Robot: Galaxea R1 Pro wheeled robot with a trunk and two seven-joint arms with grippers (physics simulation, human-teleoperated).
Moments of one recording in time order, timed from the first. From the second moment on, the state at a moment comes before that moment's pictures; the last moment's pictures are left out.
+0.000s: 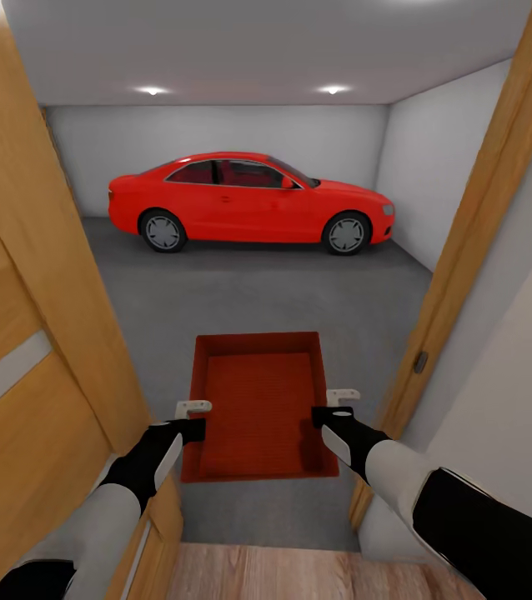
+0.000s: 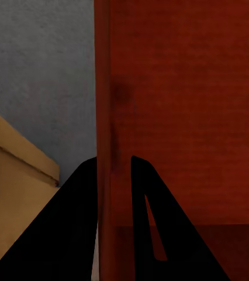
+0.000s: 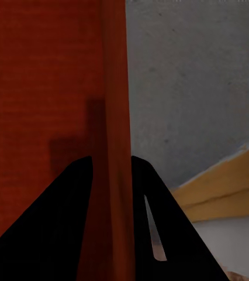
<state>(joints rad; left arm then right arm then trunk) -0.77 -0.07 0.02 -0.55 0.03 0.39 0.04 -1.02 0.12 0.94 -0.09 -0.92 0.08 -0.29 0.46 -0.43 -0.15</state>
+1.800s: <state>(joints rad) -0.77 -0.07 0.02 -0.55 0.02 0.39 0.04 -1.02 0.12 0.95 -0.09 -0.93 0.08 -0.29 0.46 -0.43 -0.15</state>
